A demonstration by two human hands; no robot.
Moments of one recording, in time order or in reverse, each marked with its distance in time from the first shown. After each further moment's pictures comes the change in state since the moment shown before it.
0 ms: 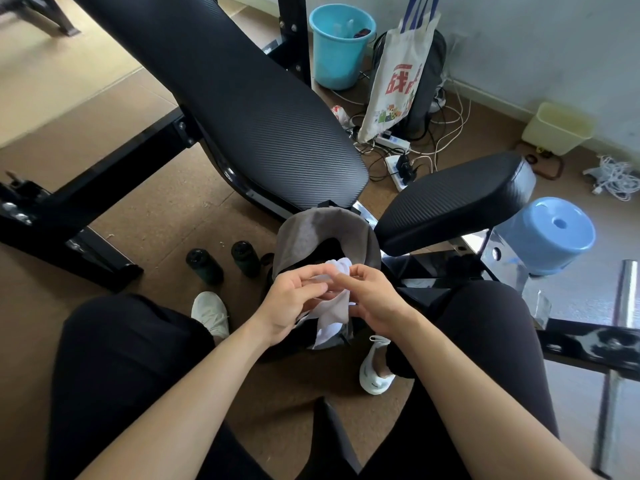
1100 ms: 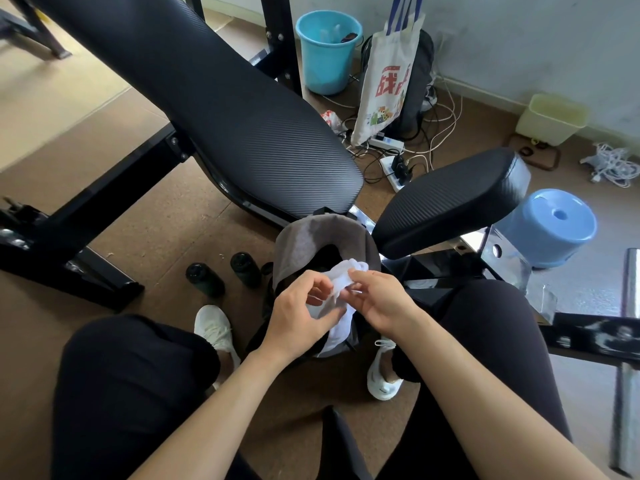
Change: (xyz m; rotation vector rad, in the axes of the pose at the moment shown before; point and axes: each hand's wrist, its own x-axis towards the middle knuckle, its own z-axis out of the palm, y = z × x) left_hand 0.005 -0.021 0.006 0.764 0.218 0.585; right_hand 0.010 -0.006 -0.006 0.447 0.201 0.102
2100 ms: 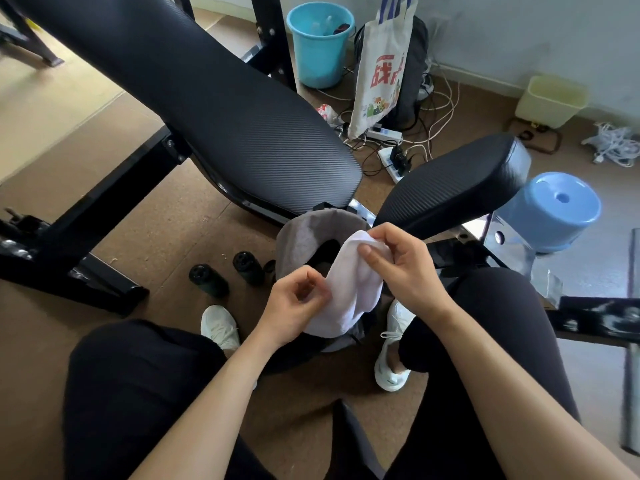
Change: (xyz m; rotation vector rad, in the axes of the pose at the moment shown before) left_hand 0.011 -0.009 -0.020 -0.318 -0.155 -0.180; right_hand -0.033 -0.035 -0.013 -0.745 -0.195 -0.926
